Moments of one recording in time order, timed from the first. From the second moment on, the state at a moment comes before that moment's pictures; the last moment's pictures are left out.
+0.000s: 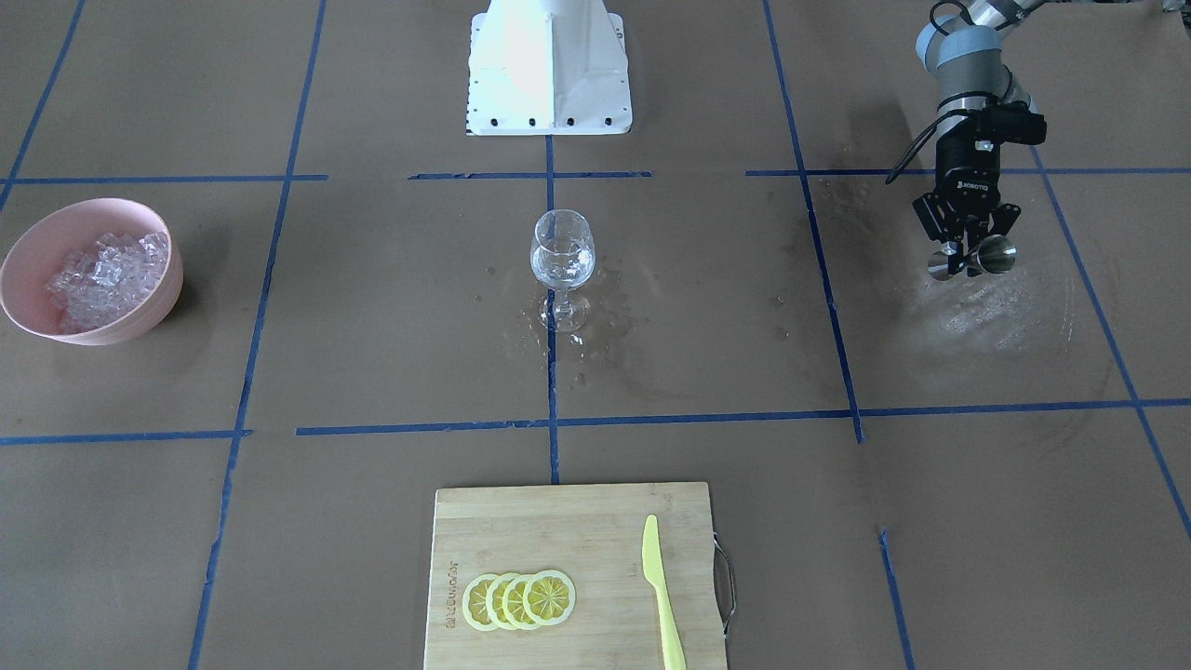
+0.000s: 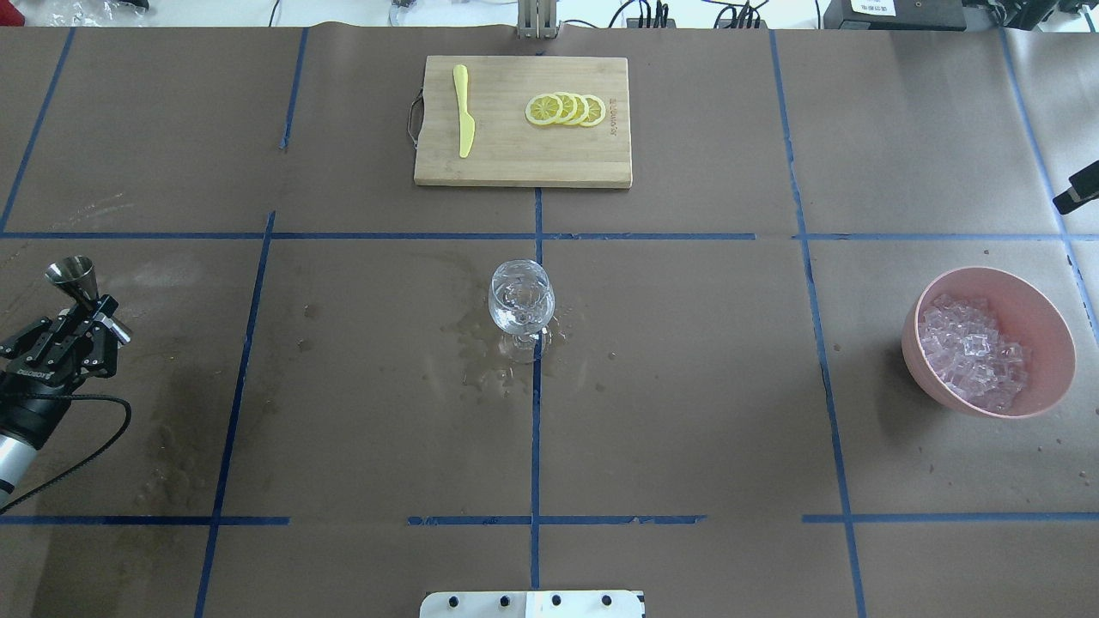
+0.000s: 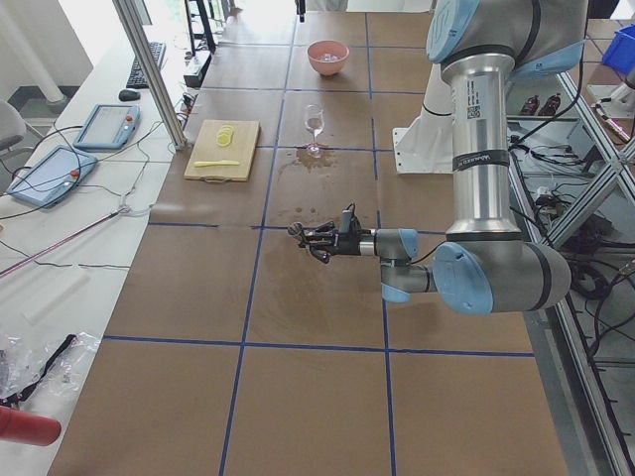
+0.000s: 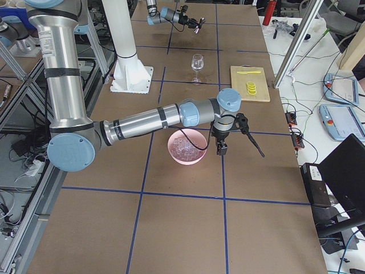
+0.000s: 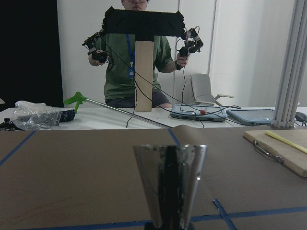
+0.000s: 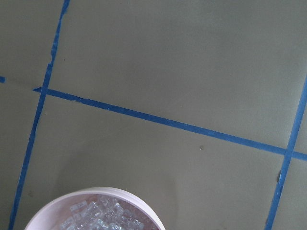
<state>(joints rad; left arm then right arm) -0.23 -1.37 -1.48 -3.31 -0.52 -0.92 1.36 -1.46 1.77 -1.64 2.39 0.07</state>
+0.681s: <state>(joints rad) -0.23 -1.37 -1.48 -3.31 -0.52 -0.93 1.36 -1.46 1.77 -1.64 2.39 0.07</state>
